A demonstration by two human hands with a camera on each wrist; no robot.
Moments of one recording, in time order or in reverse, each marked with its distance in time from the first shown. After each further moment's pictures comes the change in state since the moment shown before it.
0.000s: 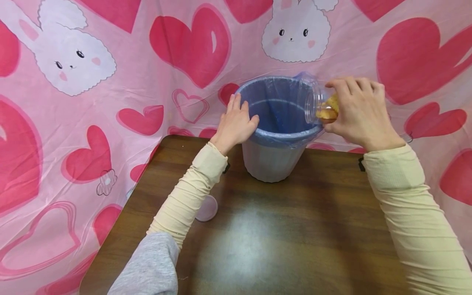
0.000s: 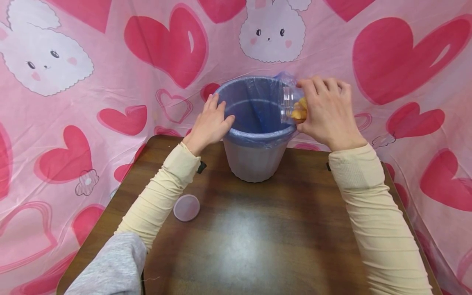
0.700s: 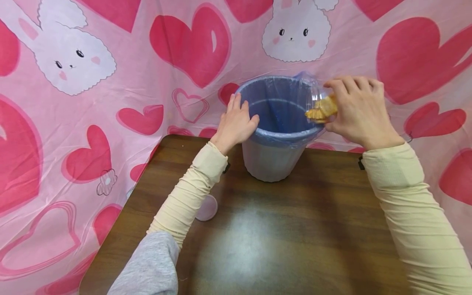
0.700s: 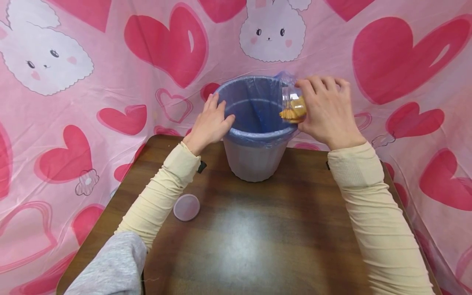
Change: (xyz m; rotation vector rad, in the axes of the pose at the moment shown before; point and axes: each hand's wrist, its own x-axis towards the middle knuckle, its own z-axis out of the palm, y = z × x) left_hand 0.000 0.000 0.000 0.002 0.010 0.005; right_hand 0.002 -0.001 -0.001 -0.036 0.015 -0.042
